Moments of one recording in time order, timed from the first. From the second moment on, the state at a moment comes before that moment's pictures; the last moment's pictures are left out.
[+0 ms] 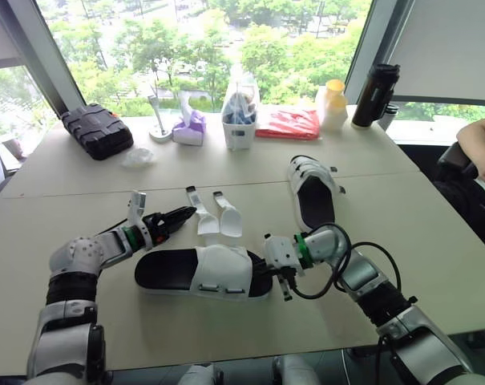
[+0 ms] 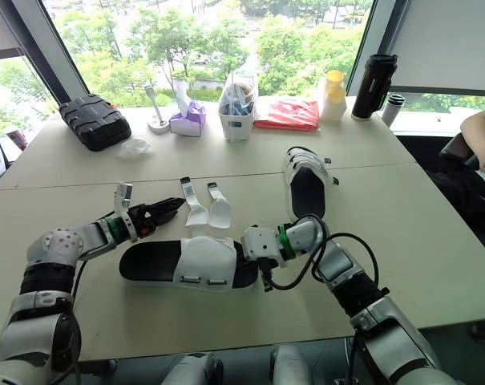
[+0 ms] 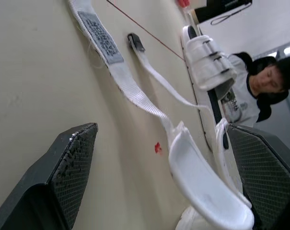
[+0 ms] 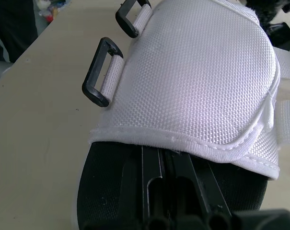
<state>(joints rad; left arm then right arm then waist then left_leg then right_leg) -0.65 0.47 0.29 0.60 -0.86 1.02 -0.65 -0.56 -0.46 0.44 0.22 0.06 -0.14 1.32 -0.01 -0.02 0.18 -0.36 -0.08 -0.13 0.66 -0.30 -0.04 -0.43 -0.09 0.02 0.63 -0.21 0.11</state>
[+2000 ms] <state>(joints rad) -0.38 0.42 0.38 0.17 -0.89 1.28 -0.64 -0.39 -0.45 0.42 0.00 -0.02 0.03 1.09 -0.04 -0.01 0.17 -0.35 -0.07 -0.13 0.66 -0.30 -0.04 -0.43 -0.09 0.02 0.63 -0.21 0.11</state>
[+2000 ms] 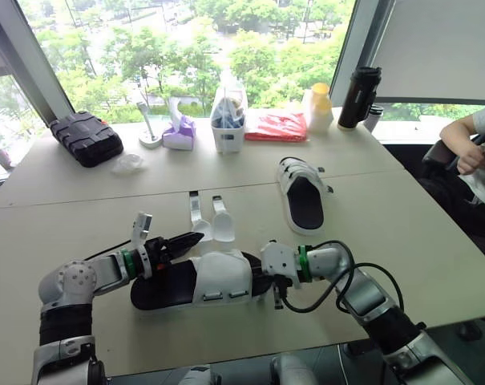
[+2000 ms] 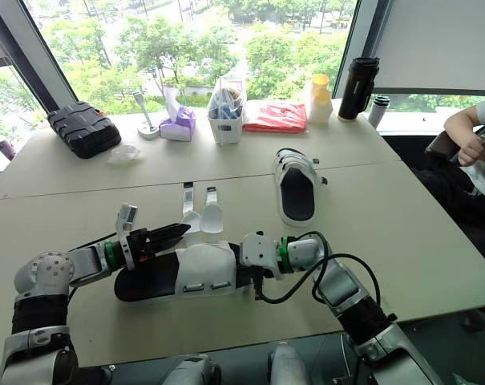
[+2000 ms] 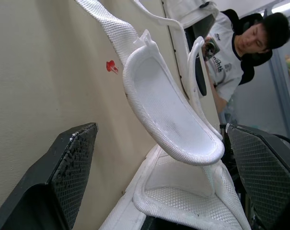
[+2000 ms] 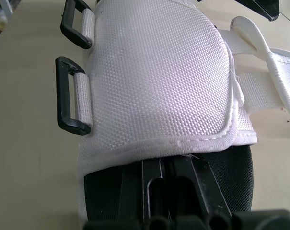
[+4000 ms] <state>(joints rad) -0.77 0.29 0.47 0.83 -0.81 0.89 -0.59 -0.38 -0.48 0.45 -0.12 -0.03 0.25 1.06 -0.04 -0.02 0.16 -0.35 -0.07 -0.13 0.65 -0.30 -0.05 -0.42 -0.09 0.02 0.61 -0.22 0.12</state>
